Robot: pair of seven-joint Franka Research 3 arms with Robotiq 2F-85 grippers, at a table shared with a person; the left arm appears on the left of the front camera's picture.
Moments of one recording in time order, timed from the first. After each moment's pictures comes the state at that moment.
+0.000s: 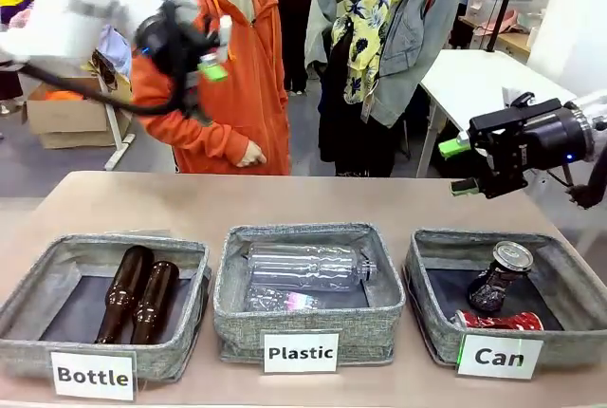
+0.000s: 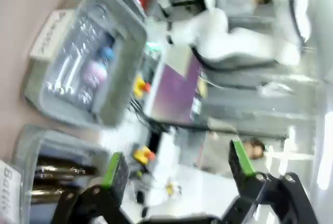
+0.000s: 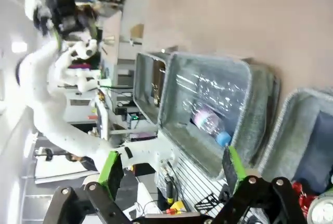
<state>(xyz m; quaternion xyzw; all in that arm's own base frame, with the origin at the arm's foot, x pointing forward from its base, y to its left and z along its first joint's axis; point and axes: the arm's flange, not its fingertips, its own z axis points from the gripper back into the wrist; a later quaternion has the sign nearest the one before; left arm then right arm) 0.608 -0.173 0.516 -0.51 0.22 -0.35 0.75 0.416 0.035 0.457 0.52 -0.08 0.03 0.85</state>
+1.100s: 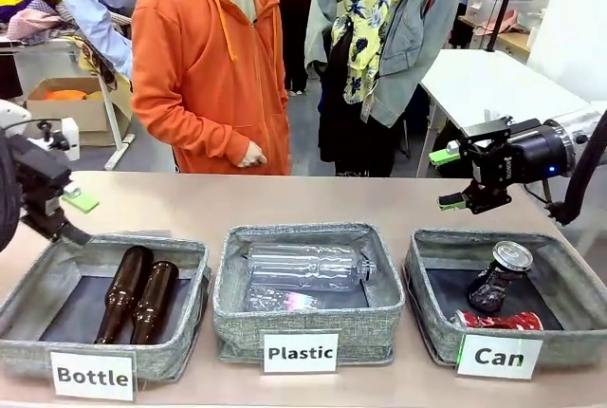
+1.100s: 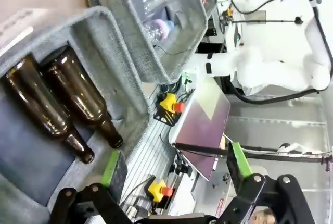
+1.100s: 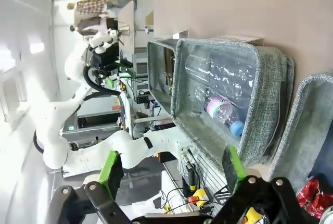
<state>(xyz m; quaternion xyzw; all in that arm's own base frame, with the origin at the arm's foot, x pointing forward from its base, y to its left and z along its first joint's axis) 0.418 0.010 0.403 -0.53 0.06 -0.19 0.83 0.426 0.040 0.426 0.56 -0.01 0.01 0.83</state>
